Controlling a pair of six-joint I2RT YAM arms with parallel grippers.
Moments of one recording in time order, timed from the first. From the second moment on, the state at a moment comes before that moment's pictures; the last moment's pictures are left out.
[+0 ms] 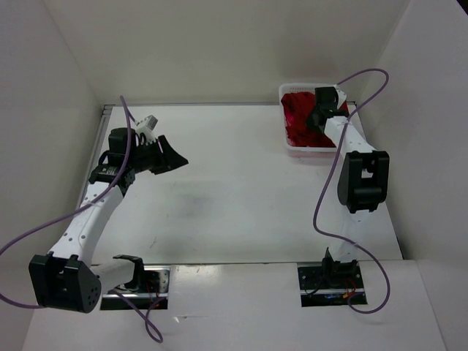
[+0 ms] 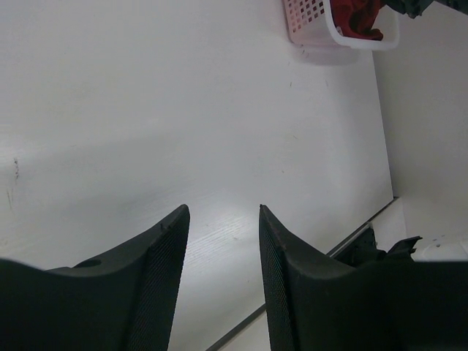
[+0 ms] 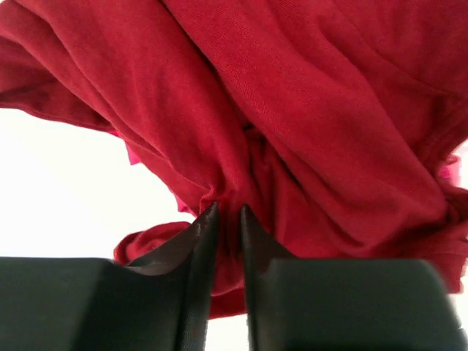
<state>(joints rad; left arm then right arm) -0.10 1.14 0.99 -0.40 0.54 -0.48 0.04 1.96 1.62 -0.41 0.23 0.55</state>
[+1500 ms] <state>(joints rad) 0.27 1.27 1.07 -0.29 0.59 -0.77 0.26 1.43 1.45 -0.03 -0.52 0.78</state>
